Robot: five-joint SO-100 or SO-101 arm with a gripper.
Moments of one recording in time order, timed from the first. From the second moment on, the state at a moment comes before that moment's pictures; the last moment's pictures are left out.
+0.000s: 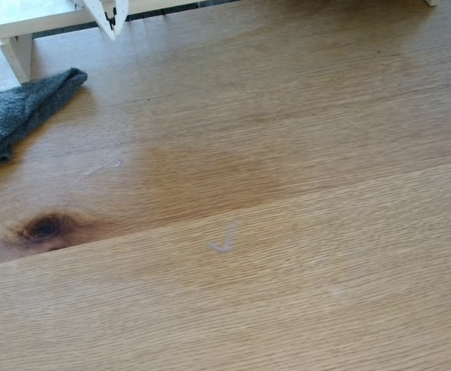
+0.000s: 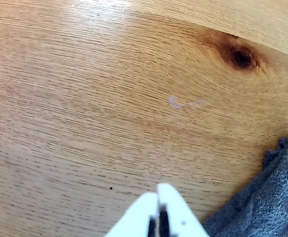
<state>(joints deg) -2.2 189.4 186.2 72.6 -0.6</state>
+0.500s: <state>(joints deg) 12.0 183.3 186.2 70.1 1.8</state>
